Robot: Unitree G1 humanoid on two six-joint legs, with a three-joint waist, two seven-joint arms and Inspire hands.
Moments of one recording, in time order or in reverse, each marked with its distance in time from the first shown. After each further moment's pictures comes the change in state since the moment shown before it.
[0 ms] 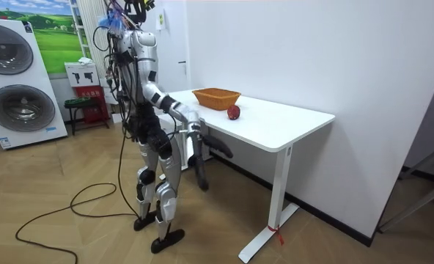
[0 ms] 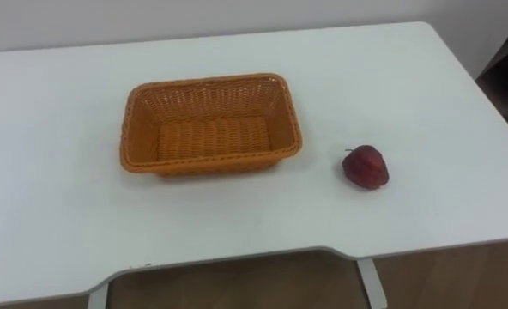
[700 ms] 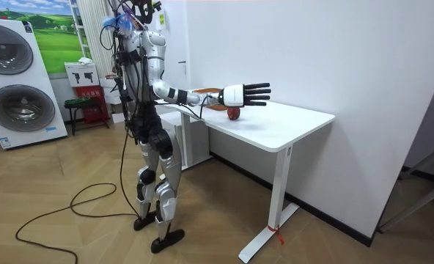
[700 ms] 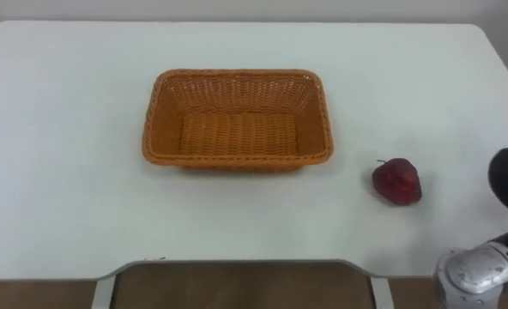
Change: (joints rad) left arm -0.024 0.000 -0.191 0.024 -0.057 -0.078 0.001; right arm 0.054 -0.021 0.505 -0.333 -0.663 -0.046 0.079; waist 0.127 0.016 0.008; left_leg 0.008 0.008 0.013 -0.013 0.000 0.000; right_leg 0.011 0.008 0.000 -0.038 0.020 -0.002
